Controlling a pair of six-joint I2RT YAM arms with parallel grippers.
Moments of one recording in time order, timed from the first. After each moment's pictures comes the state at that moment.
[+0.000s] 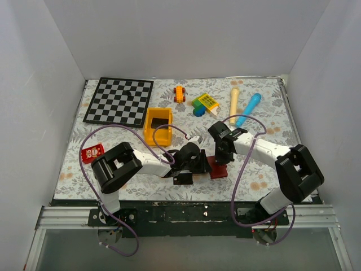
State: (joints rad) left arm -1.02 1.84 0.85 0.34 0.05 -0.92; right arm 0.66 1.54 0.92 -0.70 0.16 0.69
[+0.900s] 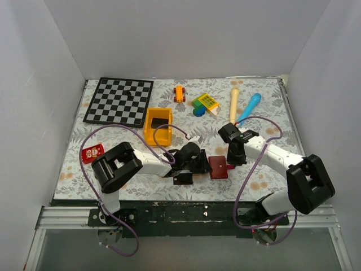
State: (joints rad) left arm -1.02 1.84 0.85 0.33 0.05 -0.93; right arm 0.59 1.40 0.86 -0.83 0.32 0.74
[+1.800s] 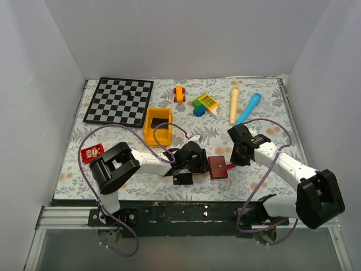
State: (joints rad) left arm -1.02 1.83 0.88 0.26 0.03 -0.89; right arm 0.50 1.28 0.78 -0.77 0.24 0.73
